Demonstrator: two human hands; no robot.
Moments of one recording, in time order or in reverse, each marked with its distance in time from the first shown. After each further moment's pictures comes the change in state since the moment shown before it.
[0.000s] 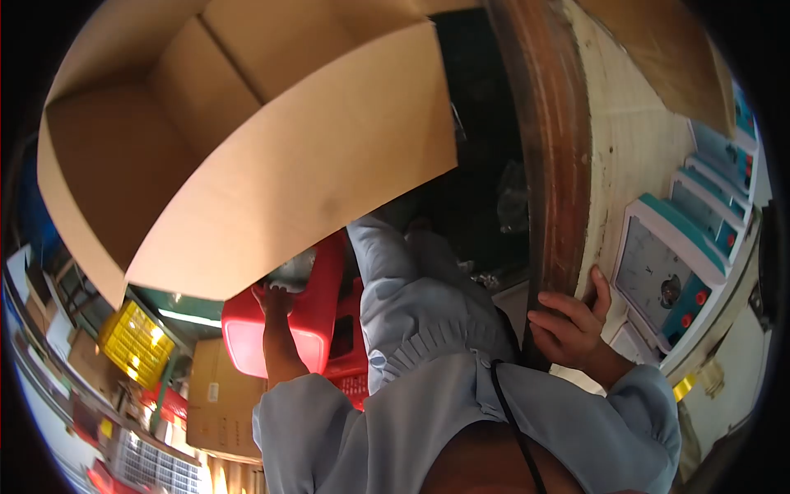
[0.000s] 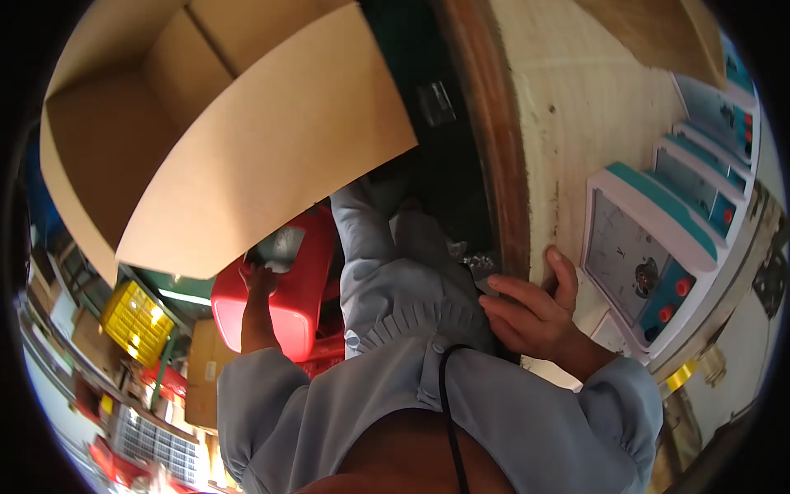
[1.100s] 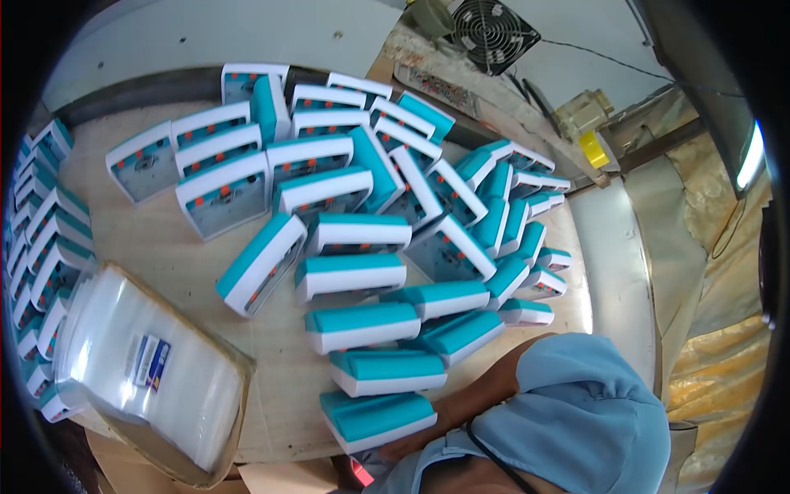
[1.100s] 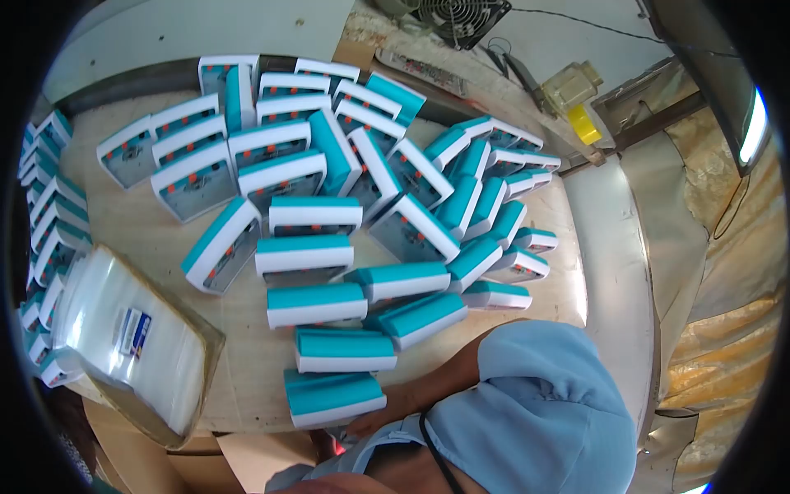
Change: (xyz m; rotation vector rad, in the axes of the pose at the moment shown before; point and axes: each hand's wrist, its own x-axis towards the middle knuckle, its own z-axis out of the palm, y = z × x) left_hand -0.078 0.395 -0.287 0.244 0.412 1.205; right_hand -0.015 -0.001 0.044 0.682 0.429 0.117
